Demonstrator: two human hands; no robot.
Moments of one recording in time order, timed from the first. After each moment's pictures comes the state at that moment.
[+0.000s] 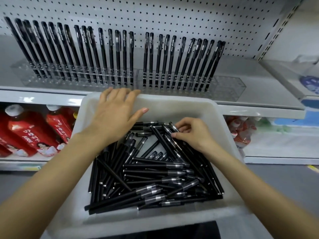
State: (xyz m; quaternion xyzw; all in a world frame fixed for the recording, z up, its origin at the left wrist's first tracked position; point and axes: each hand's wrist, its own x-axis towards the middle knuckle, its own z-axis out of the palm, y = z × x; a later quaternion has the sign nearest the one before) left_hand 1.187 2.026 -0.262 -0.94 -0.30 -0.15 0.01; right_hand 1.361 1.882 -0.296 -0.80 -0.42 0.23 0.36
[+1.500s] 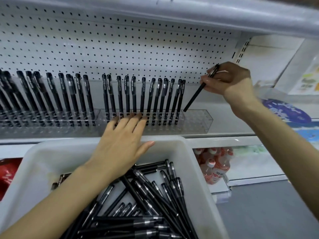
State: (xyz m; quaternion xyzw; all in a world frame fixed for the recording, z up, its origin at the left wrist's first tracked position) left_hand 1.282 2.005 -0.243 -0.96 -0.22 -0.15 0.09; right_hand 1.520 1.885 -0.152 -0.65 -0.38 0.09 0.65
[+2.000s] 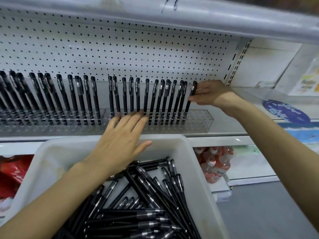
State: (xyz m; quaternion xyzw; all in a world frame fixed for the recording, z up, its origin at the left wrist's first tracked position) left_hand 1.270 2.011 -0.240 -0.97 -0.20 -0.14 0.09; right_hand 1.523 1.900 -0.161 -0.78 -0.40 0.20 0.43
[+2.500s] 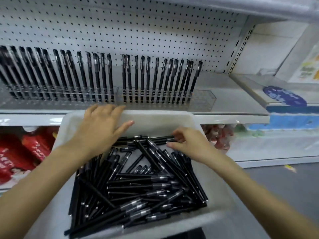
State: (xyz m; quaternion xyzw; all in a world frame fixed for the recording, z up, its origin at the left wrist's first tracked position) left_hand 1.194 2.019 -0.248 -0.95 -0.29 -0.13 0.02; right_hand 1.373 1.846 -0.257 -0.85 -0.46 0.19 0.20
